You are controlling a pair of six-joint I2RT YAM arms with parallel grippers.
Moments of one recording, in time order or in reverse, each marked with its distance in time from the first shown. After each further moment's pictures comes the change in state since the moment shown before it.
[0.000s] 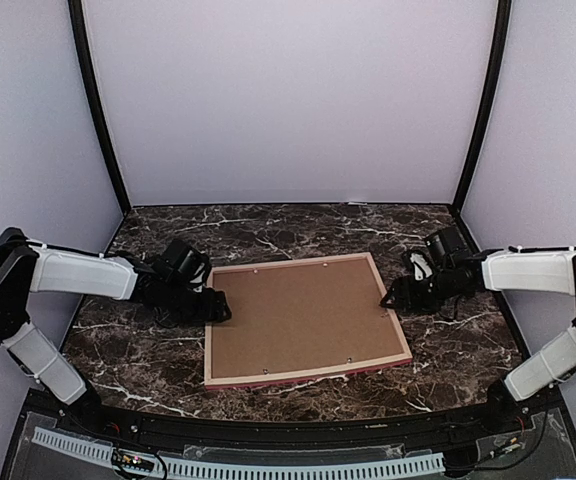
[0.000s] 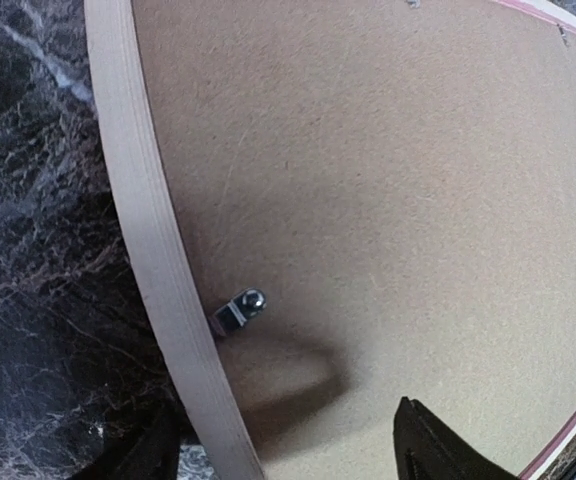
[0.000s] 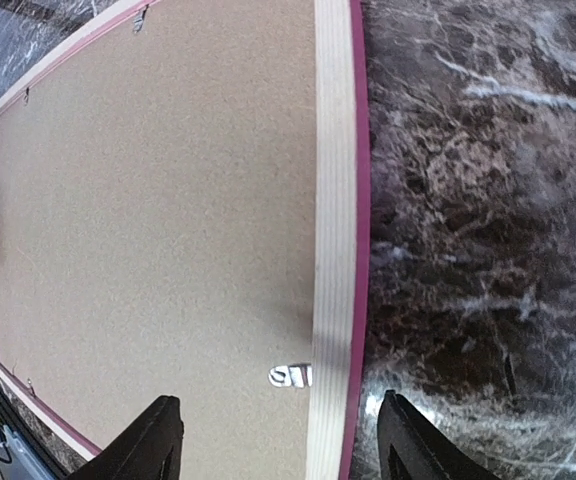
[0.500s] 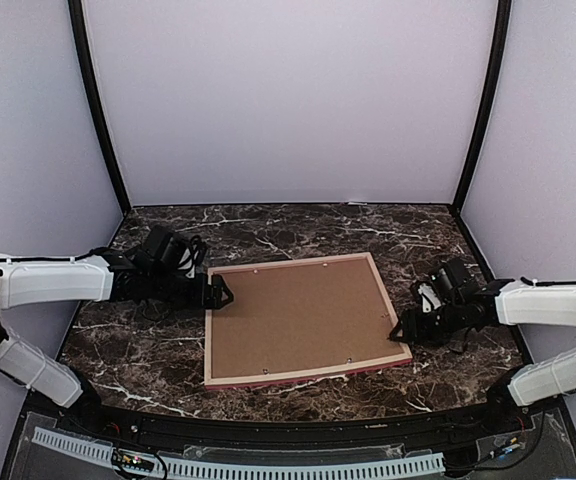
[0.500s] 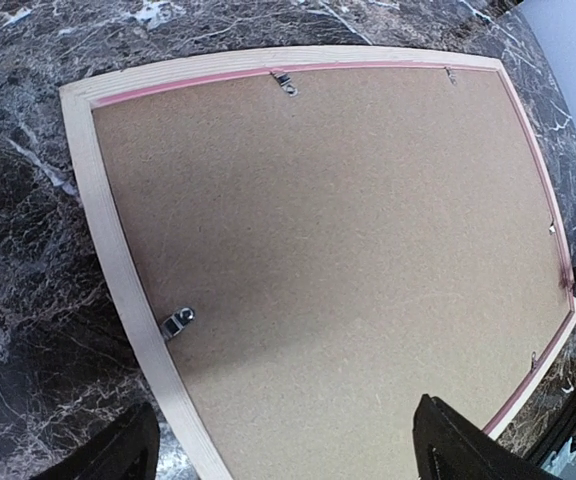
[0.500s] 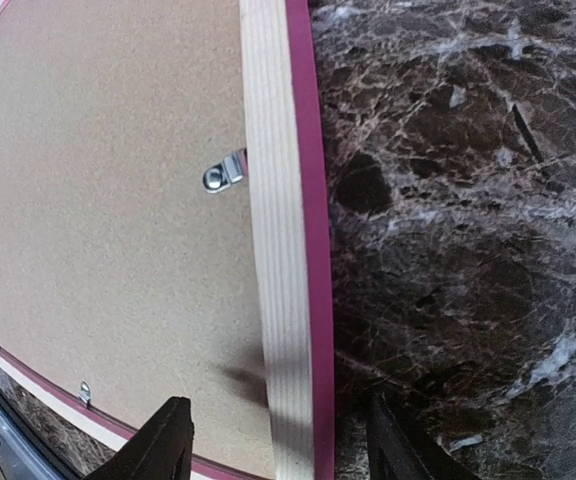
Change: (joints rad) left arm -0.003 -0.183 -0.012 0.012 0.032 0.053; right arm 0.101 -0.232 -0.249 -0.026 0.071 0.150
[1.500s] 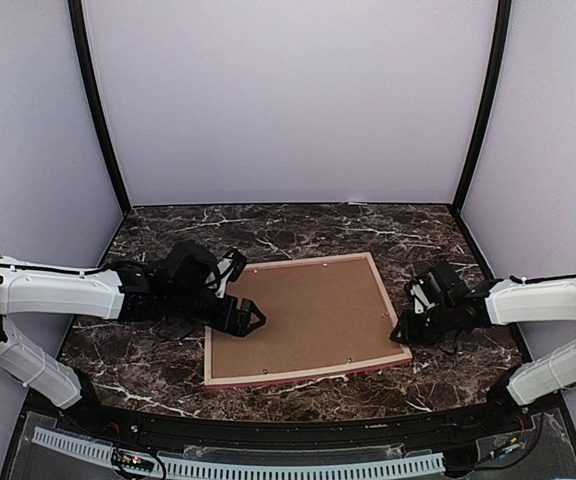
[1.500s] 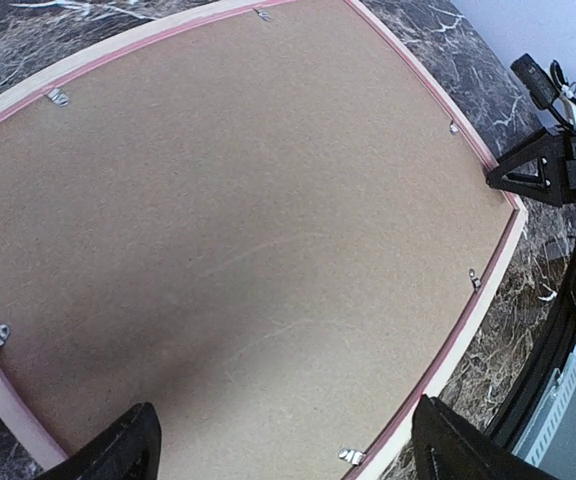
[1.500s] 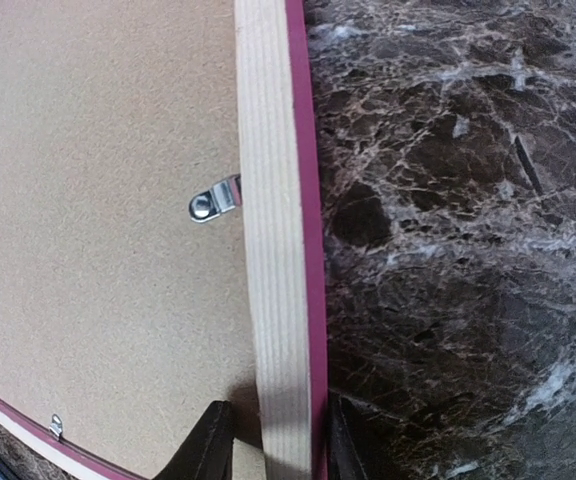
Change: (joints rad) left arm -0.237 0.000 -0.008 0.111 -0.007 0.087; right arm 0.094 0.066 0.013 0.045 0.167 0.032
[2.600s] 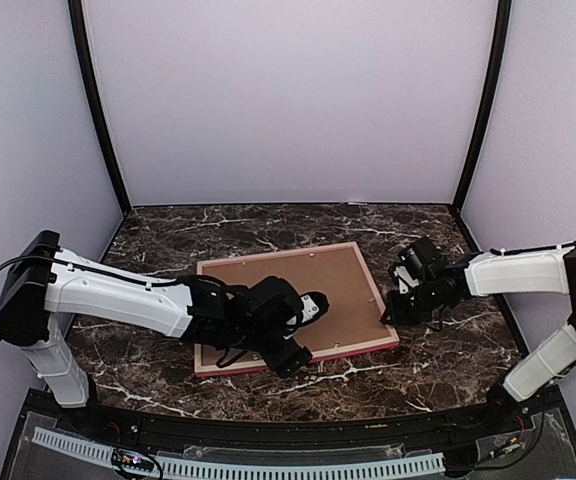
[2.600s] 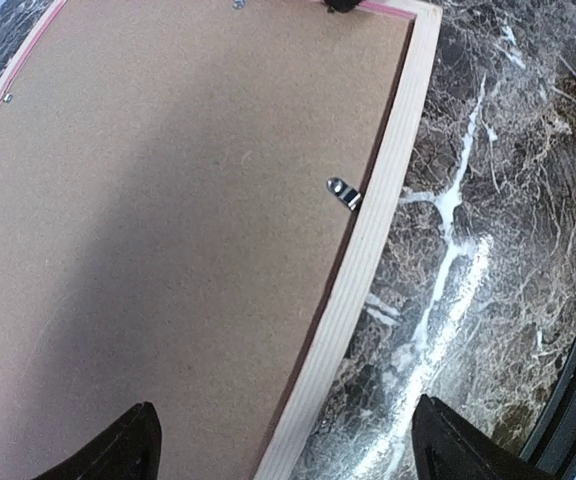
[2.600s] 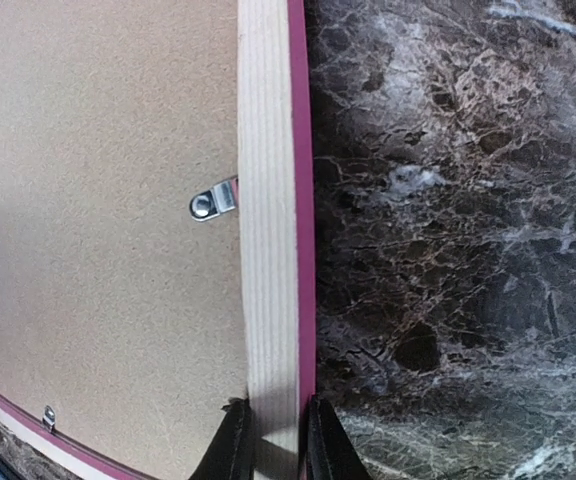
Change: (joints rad) left arm -0.340 0.335 0.346 -0.173 -0.286 0.338; right arm -0.009 0.190 0.230 -0.074 -0.017 -0.071
